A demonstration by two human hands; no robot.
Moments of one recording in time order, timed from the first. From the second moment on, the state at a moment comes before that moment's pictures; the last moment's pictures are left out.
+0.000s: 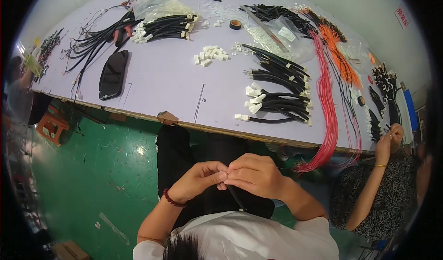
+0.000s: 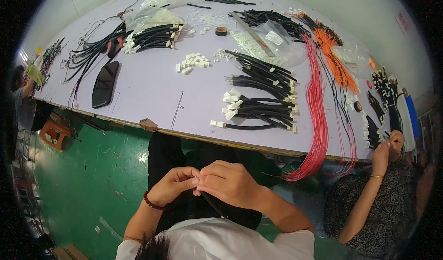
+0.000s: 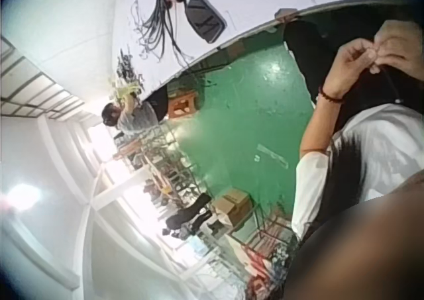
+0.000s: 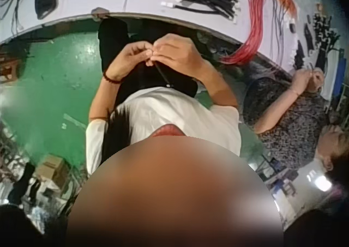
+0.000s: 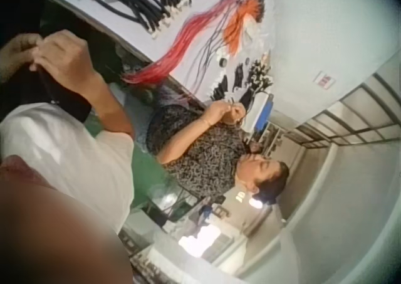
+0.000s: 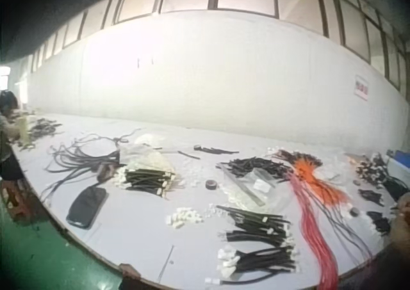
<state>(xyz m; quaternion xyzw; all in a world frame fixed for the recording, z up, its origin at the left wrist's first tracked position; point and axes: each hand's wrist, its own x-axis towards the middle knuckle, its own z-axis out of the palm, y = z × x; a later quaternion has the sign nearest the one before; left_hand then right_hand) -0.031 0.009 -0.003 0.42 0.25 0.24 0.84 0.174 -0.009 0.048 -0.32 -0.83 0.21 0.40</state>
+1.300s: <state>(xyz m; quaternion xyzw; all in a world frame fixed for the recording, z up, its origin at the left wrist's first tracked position) -0.028 -0.002 -0.014 0.36 0.29 0.33 0.82 0.176 -0.008 0.020 -0.40 -0.79 0.20 0.42</state>
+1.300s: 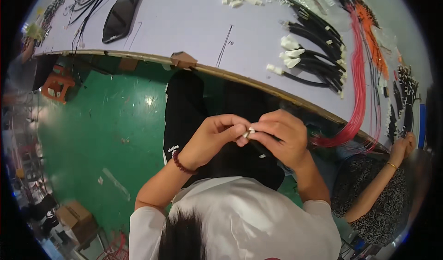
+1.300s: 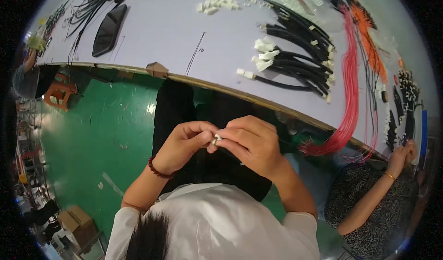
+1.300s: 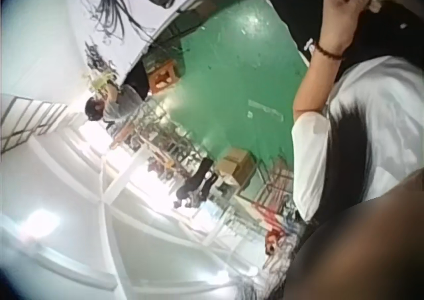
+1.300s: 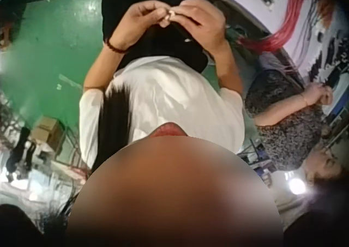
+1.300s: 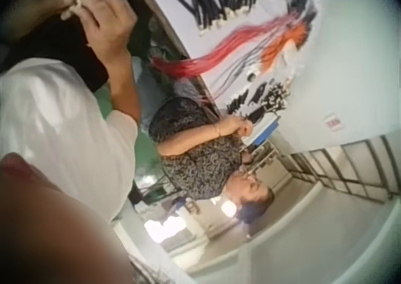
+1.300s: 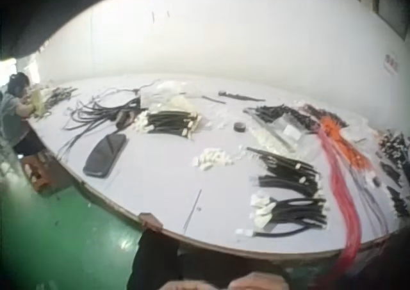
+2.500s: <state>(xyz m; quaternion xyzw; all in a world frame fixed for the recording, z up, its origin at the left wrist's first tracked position) -0.022 -0.010 -0.001 0.36 0.38 0.36 0.77 0.173 -0.024 0.011 -0.38 -0.81 0.07 0.43</state>
